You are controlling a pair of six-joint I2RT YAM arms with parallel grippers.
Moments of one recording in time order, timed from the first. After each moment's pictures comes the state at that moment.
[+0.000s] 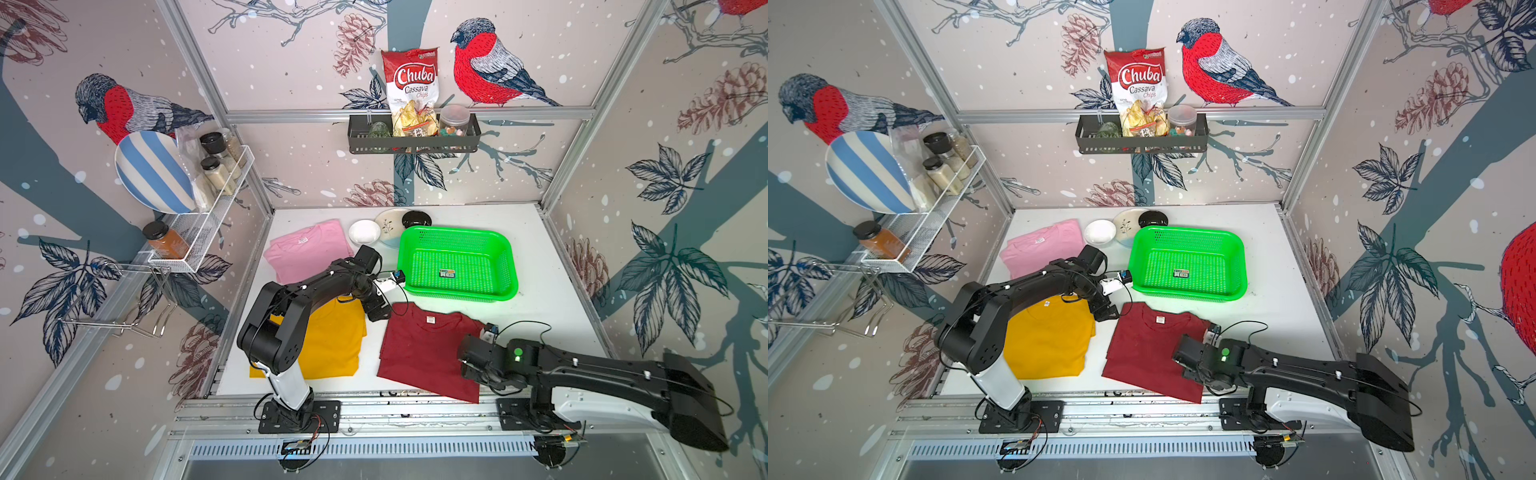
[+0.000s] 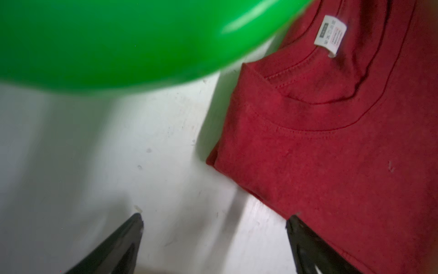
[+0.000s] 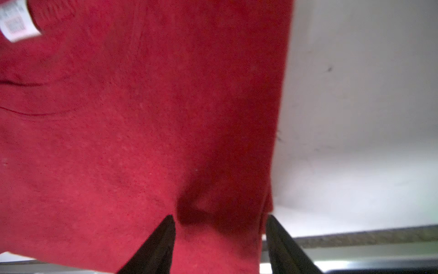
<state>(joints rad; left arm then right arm) -0.47 1.74 1.09 -0.63 0.36 0.67 1.18 0.96 0.52 -0.85 0.15 1.42</state>
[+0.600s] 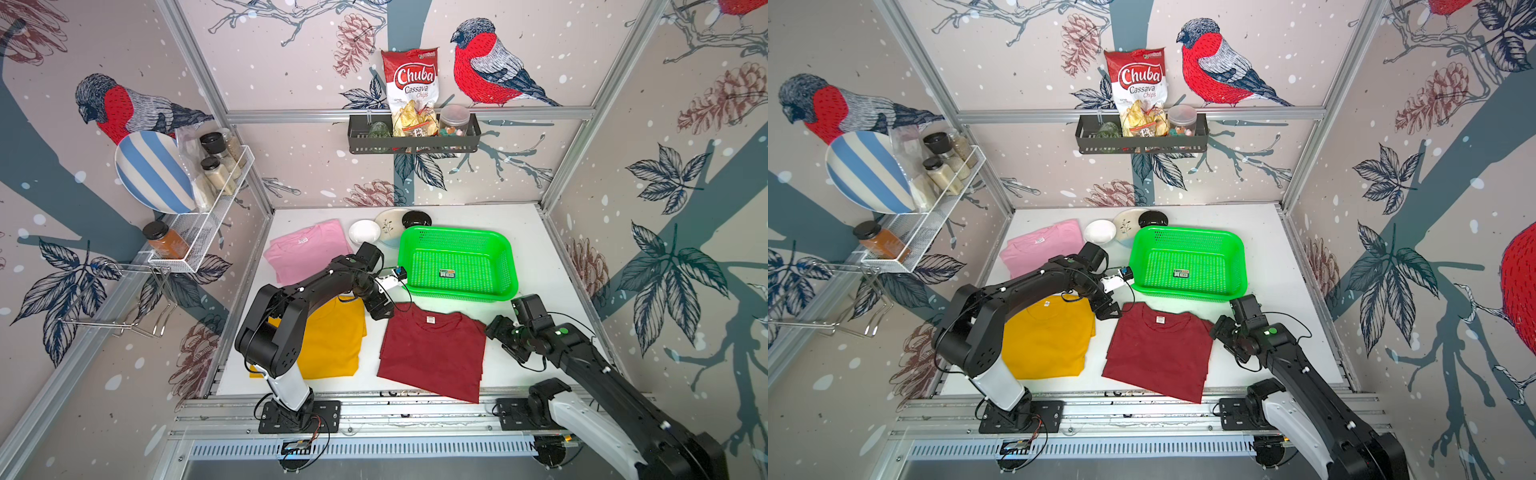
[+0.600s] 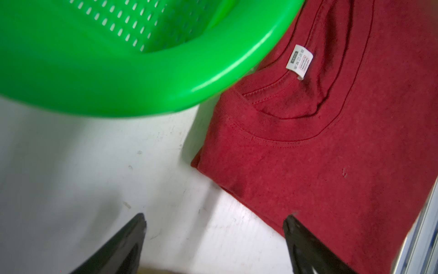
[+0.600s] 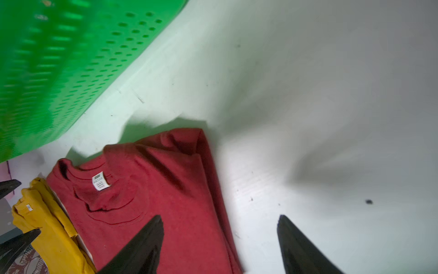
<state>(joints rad) -0.49 1.71 1.12 -0.70 0.40 0.59 0.32 0.88 0.45 -0.72 -0.20 0.86</state>
